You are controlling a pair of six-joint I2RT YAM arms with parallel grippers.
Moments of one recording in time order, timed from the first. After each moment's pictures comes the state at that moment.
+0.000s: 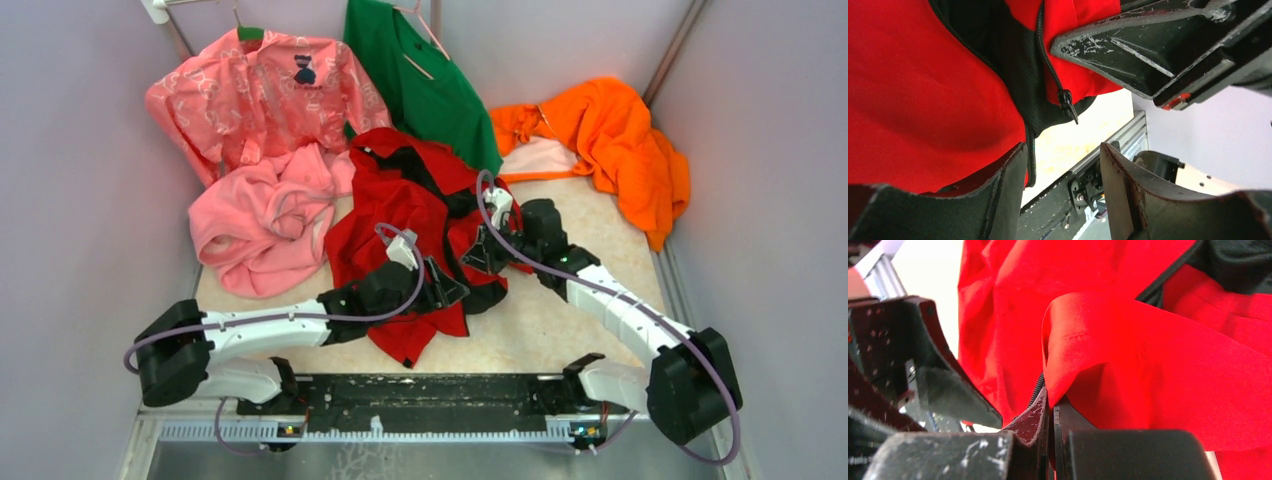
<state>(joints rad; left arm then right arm) -1.13 1.26 0.64 0.26 -0.21 -1.09 0.45 1.13 0.71 -0.11 -0.61 0.12</state>
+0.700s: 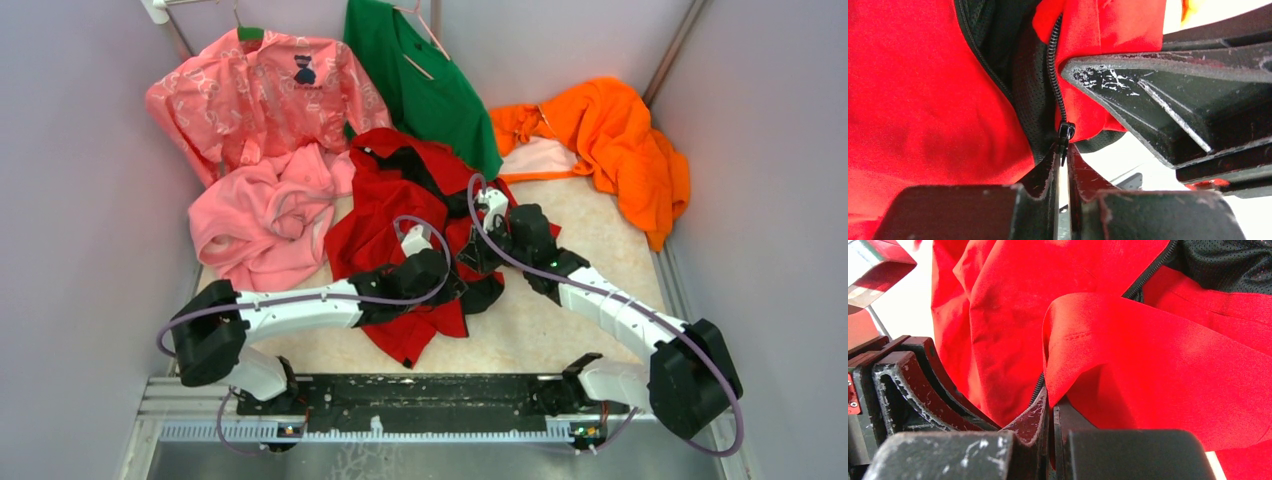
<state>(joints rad) -1.14 1.49 0.91 -0.05 -0.33 -1.24 0.56 1.16 0.69 -0.03 -0.36 0.22</state>
